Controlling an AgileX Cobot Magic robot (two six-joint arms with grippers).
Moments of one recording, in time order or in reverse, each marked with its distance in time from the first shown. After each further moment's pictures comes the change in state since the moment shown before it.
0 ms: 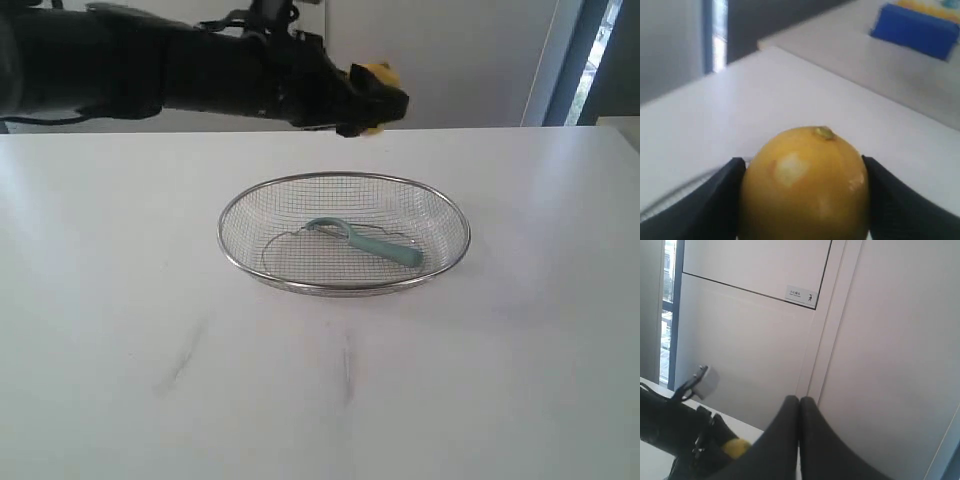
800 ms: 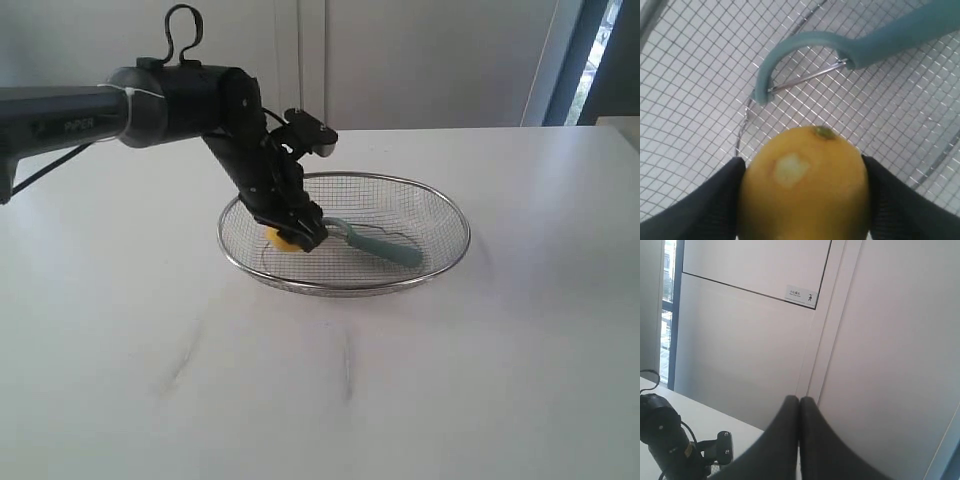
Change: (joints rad) left arm 0.006 0.370 -0.353 1.195 0.297 -0.892; right arm 0.000 0.000 0.000 0.000 0.000 0.000
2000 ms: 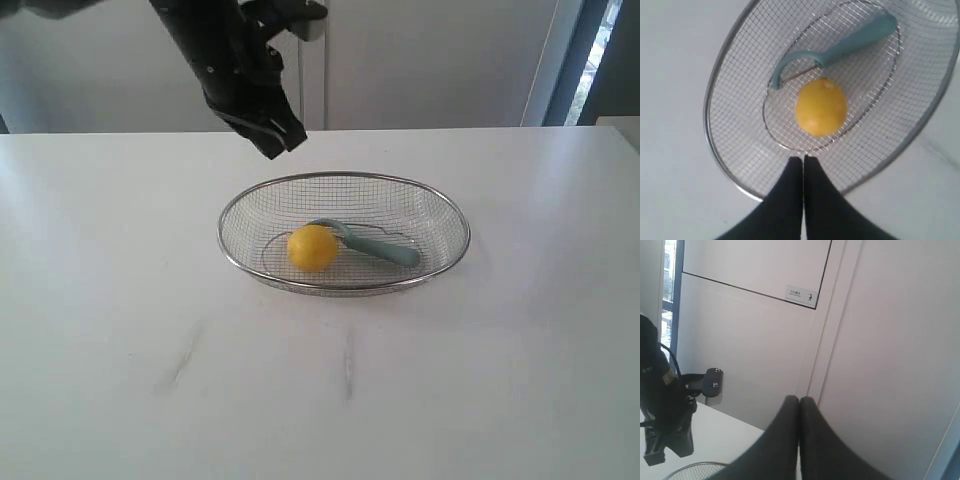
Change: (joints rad) left arm 0.000 -0.208 -0.218 0.045 0.432 -0.005; right arm 0.000 0.000 0.000 0.000 0.001 0.000
